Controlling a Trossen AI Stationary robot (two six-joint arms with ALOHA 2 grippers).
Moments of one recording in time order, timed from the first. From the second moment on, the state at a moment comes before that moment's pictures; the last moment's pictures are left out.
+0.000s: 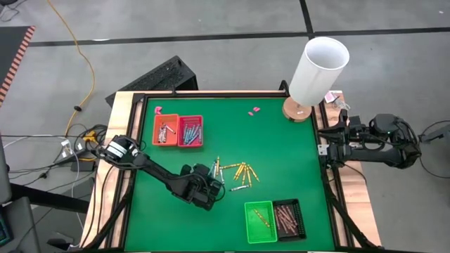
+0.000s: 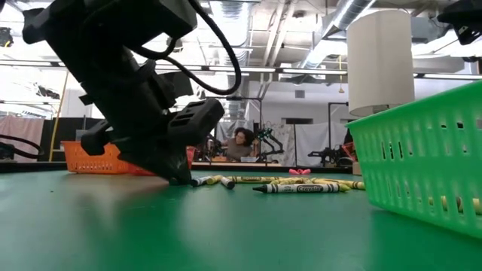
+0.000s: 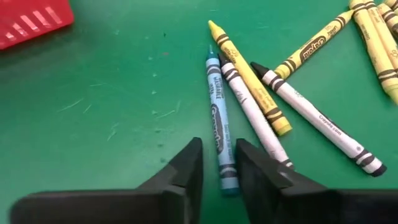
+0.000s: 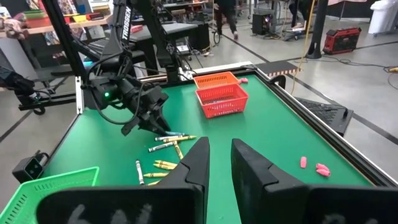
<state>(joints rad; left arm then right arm) -0.43 1.96 1.07 -0.38 -0.74 -1.40 -0.06 0.04 0.76 -0.91 0.08 0.11</state>
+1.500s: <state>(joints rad) -0.25 1.69 1.07 -0.60 -0.87 -1.34 -0.06 0.04 0.76 -0.91 0.08 0.11</state>
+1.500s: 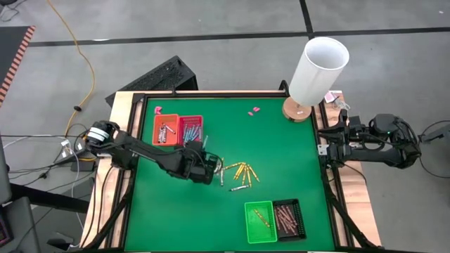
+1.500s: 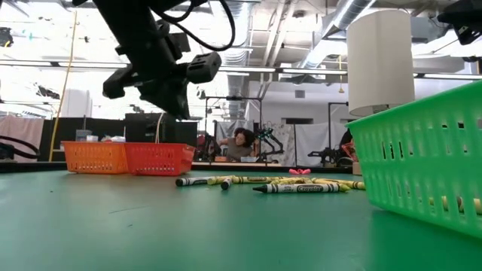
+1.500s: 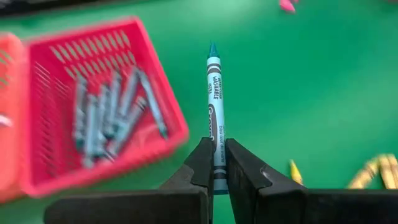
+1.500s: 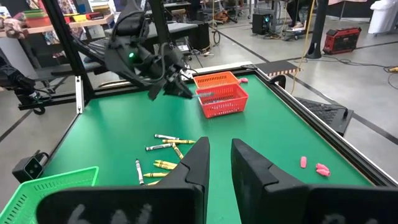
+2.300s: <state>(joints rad) 0.03 1.64 0.94 -0.57 -0.71 -1.18 -0.06 0.04 0.76 -0.91 0.08 0.11</state>
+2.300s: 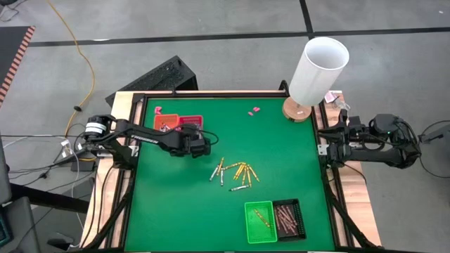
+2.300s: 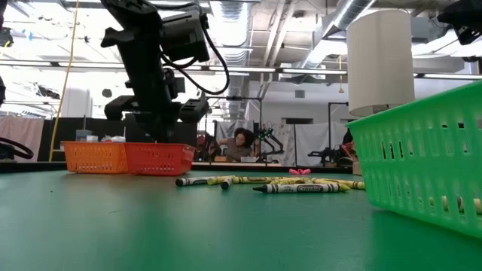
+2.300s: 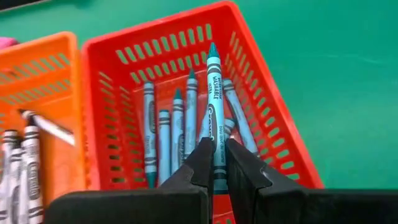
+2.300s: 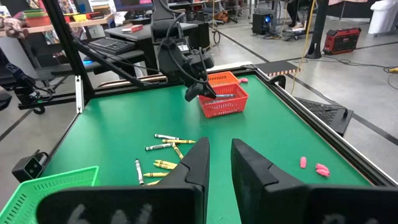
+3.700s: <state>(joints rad) -0.01 1.45 0.93 -0.52 -0.71 -0.99 -0.06 0.04 0.76 -0.91 0.08 0.12</state>
